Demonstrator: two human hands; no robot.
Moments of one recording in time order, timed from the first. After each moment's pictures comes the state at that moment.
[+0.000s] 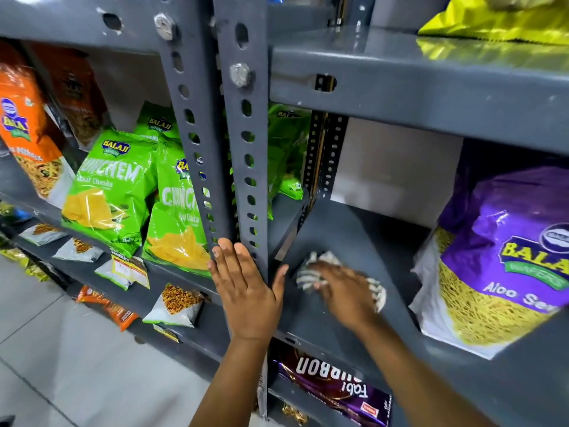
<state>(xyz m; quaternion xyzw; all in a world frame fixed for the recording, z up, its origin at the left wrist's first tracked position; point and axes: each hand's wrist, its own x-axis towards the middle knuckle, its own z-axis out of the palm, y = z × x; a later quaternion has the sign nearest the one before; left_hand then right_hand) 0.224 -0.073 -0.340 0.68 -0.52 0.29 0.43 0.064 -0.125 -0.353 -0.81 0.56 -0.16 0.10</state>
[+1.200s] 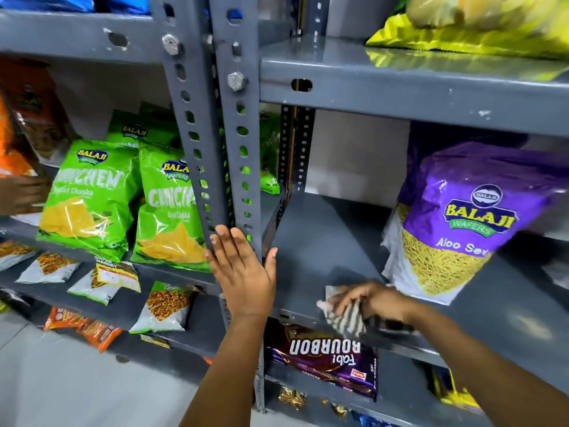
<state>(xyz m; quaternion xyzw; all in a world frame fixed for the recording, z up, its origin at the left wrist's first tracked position) 0.225 -0.059 -0.324 0.70 -0.54 0.20 0.43 -0.007 -0.064 -0.316 -0.71 0.51 -0.08 0.48</state>
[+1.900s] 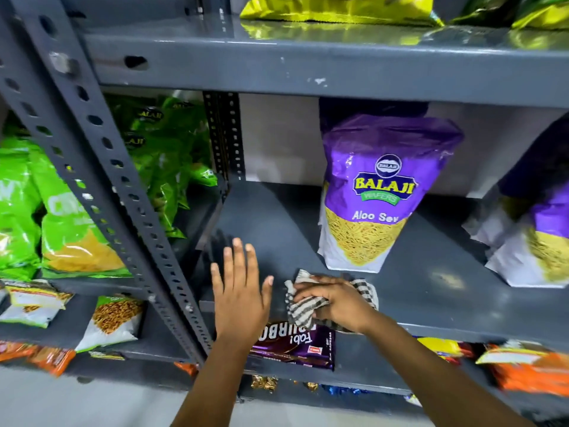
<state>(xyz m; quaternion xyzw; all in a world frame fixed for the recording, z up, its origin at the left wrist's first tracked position) 0.139 -0.018 -0.344 0.65 -0.73 0.03 0.20 -0.058 -0.020 -0.348 -0.77 0.54 -0.17 0.29</state>
